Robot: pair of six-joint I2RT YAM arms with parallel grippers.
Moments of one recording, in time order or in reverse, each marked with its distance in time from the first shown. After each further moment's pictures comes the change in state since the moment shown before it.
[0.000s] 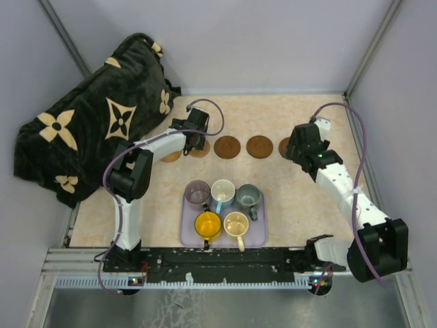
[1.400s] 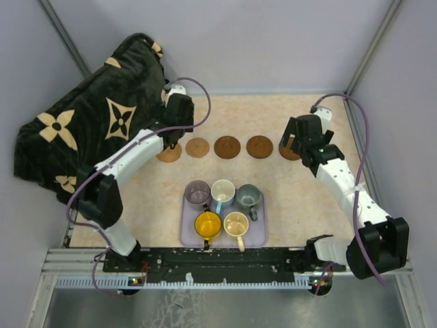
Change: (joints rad) left arm 0.000 -0.324 -0.041 0.000 -0.080 -0.005; right arm 0.000 0.027 0.063 0.059 0.001 -0.038
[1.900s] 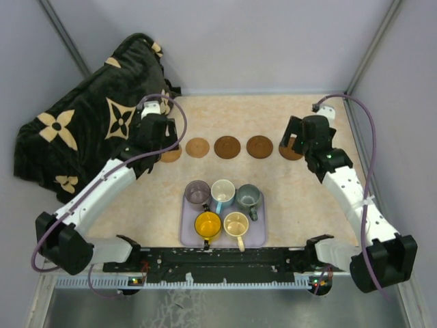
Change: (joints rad) left arm 0.000 -0.448 -0.301 -0.111 0.063 -0.166; right arm 0.000 -0.074 0.045 -0.019 -0.074 -0.050
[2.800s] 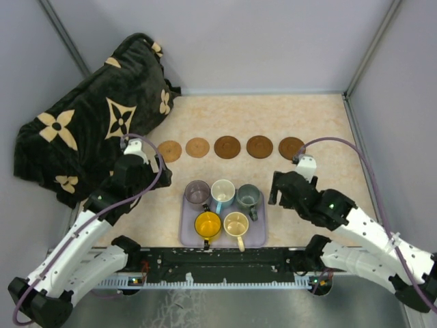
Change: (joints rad) left arm 0.000 -0.549 -0.403 -0.100 0.306 -0.133; right arm 0.568 -0.412 -0.227 -0.445 0.215 0.351
